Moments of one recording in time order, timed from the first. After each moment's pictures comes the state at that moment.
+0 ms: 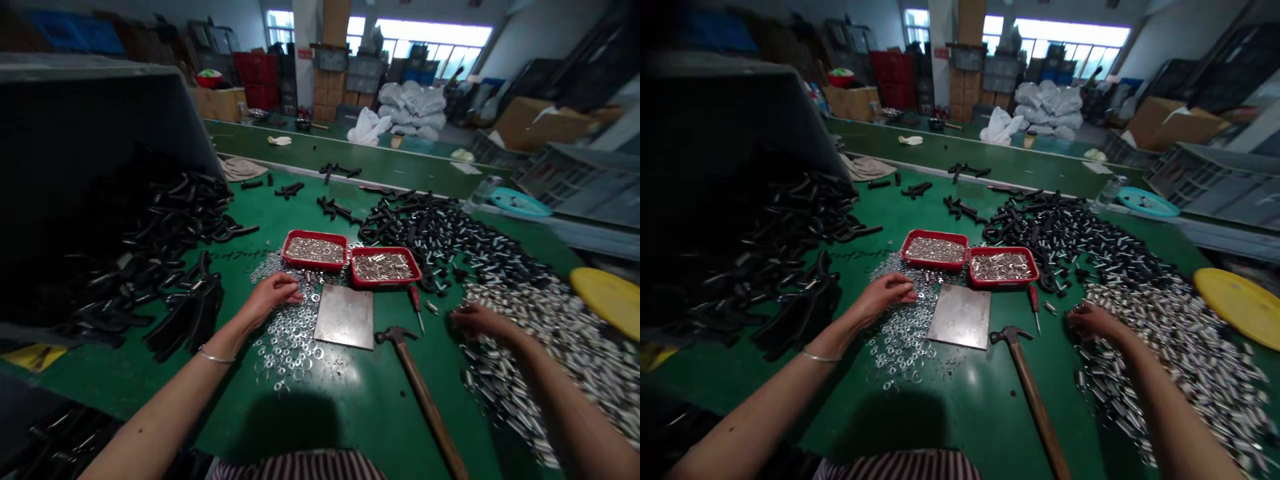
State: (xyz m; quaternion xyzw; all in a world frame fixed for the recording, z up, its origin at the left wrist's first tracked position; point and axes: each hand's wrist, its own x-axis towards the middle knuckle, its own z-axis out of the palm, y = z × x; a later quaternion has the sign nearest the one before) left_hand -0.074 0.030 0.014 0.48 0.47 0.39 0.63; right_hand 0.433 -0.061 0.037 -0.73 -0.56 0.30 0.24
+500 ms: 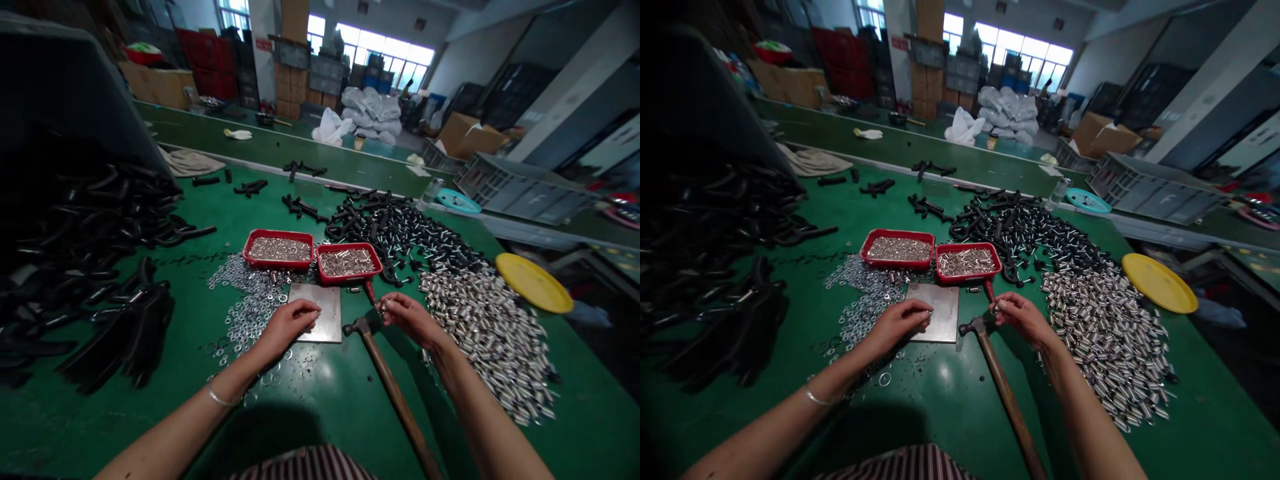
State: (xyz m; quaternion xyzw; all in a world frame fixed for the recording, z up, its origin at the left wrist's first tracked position) left_hand 0.025 -0.030 0.013 0.55 0.40 0.32 0.66; right_hand 0.337 -0.088 0.037 -0.54 -0.38 0.59 0.46
